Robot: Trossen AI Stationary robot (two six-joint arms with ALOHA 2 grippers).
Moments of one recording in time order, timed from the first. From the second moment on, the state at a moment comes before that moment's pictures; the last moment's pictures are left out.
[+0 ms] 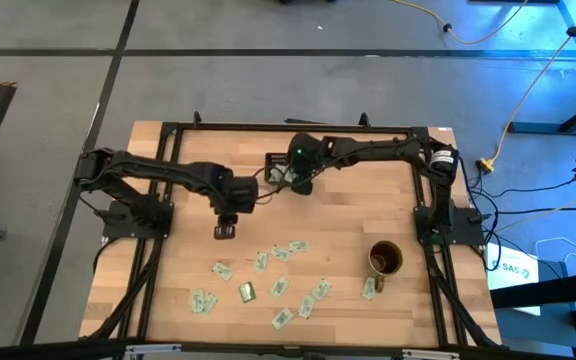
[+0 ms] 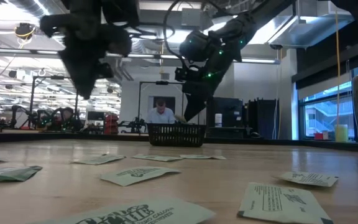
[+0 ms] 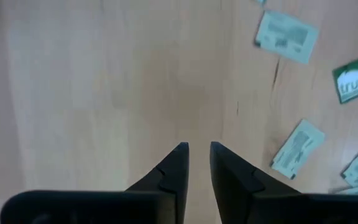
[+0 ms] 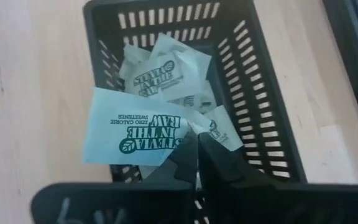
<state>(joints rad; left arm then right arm) 0.05 1.46 1.03 -0.96 0.15 -0.02 -0.34 1.96 1.37 -0.38 0.05 -0.17</state>
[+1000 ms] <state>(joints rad) -0.23 1.46 0.80 -0.73 0.21 -0.02 -0.31 1.96 1.47 -0.42 0.05 -0.16</state>
